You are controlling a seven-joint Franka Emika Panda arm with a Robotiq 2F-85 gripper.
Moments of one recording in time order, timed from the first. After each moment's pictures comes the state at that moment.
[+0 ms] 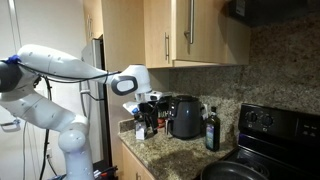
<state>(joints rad) -0.21 -0.81 -0.30 -2.71 -0.20 2.12 -0.24</state>
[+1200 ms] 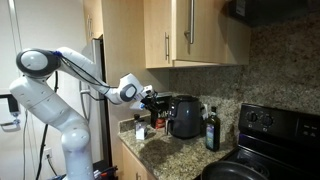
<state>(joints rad) -0.08 -0.58 0.14 -2.79 -0.23 2.88 0.11</state>
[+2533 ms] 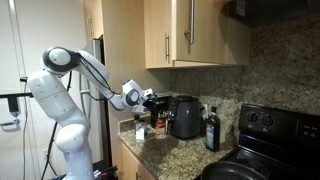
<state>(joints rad) -0.28 -0.39 0.41 -2.73 -0.28 3.12 0.26</state>
